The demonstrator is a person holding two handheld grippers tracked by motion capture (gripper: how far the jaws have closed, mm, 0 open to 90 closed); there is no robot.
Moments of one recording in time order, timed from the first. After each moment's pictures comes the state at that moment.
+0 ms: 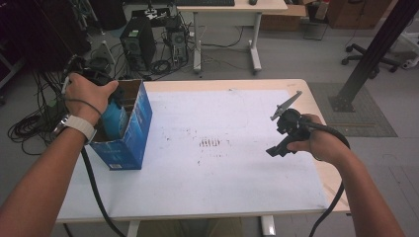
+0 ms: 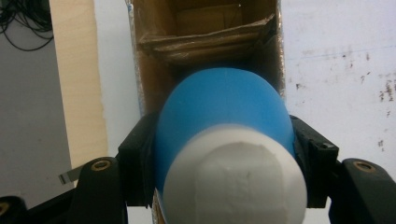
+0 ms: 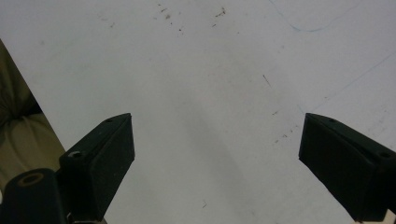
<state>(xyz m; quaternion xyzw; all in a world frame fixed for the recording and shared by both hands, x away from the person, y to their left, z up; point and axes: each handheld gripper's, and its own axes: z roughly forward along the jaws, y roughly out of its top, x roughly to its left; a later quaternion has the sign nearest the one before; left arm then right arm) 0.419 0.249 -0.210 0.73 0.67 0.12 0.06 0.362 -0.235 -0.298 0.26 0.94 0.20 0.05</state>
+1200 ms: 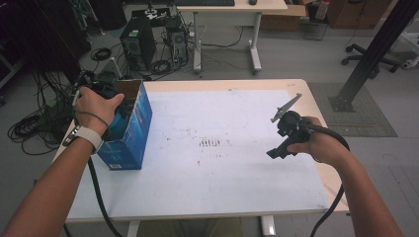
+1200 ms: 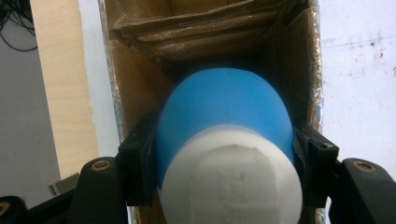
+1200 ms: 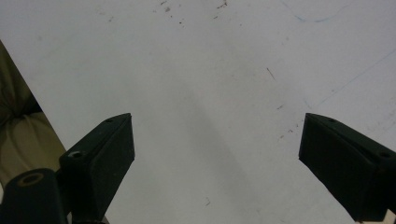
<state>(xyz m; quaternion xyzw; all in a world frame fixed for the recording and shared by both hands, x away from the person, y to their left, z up) 0.424 0.250 -0.251 0.73 0.67 0.12 0.05 0.361 -0.237 -0.305 0.27 0.94 0.20 0.05</state>
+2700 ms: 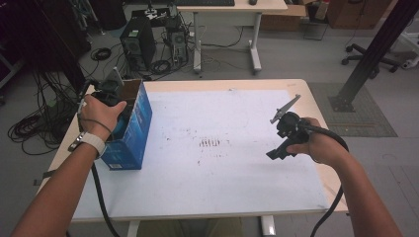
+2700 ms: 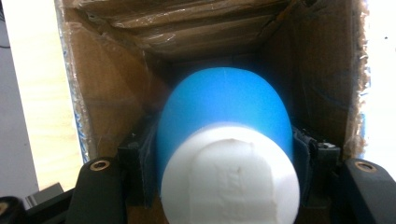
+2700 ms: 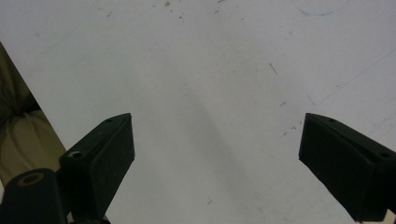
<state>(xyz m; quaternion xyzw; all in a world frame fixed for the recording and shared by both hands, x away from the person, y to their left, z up) 0.428 0.256 -0.278 0.74 0.67 0.10 0.06 0.362 -0.236 -0.310 0.28 0.94 0.19 0.04</state>
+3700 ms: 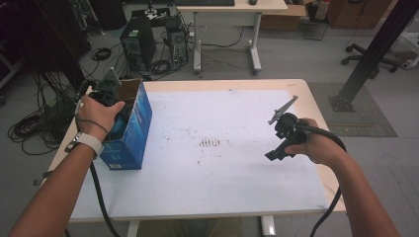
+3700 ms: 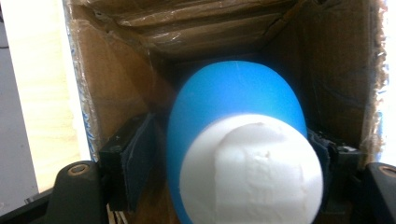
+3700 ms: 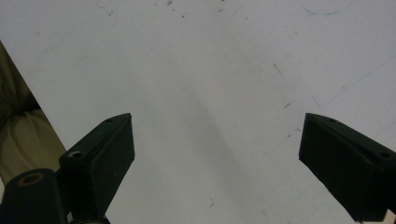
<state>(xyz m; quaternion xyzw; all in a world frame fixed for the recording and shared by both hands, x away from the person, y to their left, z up) 0.428 0.262 -0.279 0.74 0.67 0.10 0.06 0.362 -0.233 -0.313 0.27 0.94 0.19 0.04</state>
